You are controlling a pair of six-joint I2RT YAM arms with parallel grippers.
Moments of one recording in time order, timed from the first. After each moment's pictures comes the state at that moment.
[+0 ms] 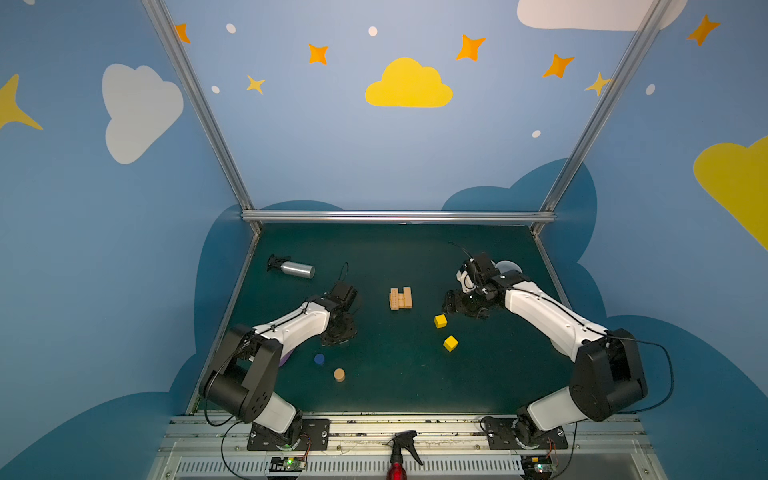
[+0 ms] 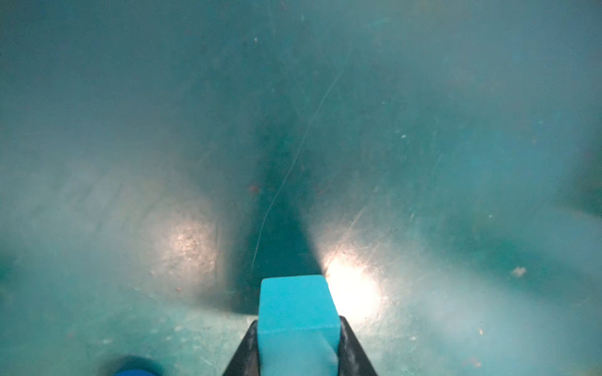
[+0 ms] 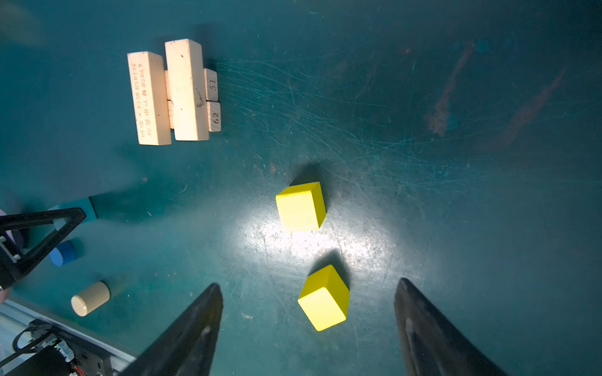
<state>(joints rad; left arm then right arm) -0.42 1.53 0.84 -0.66 -0.03 -0.80 0.45 1.51 1.12 -0.81 -0.18 0.42</state>
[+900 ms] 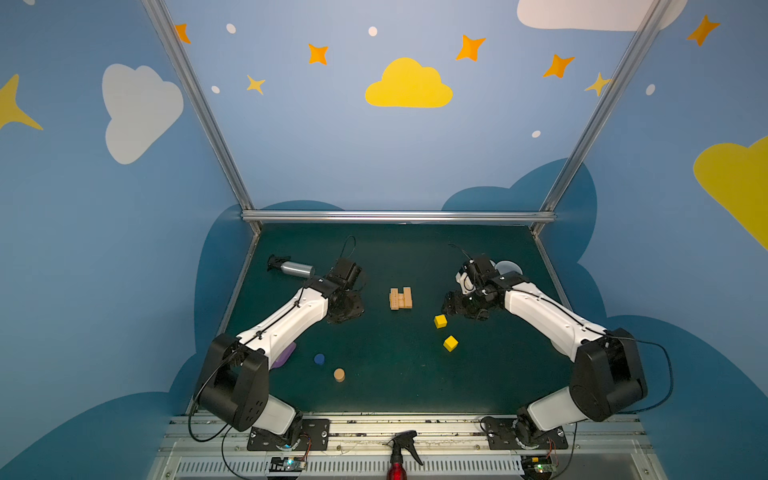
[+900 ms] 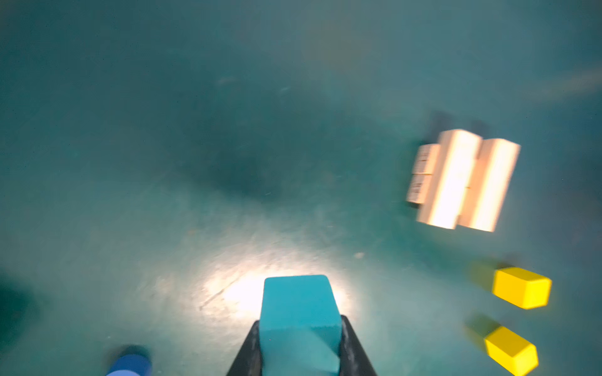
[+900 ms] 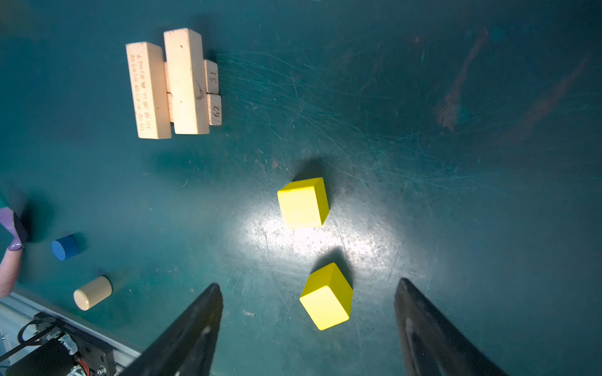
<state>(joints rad) -0.46 1.51 1.12 -0.79 -0.01 -0.72 0.45 1.51 1.10 -0.80 -0.20 0.42</state>
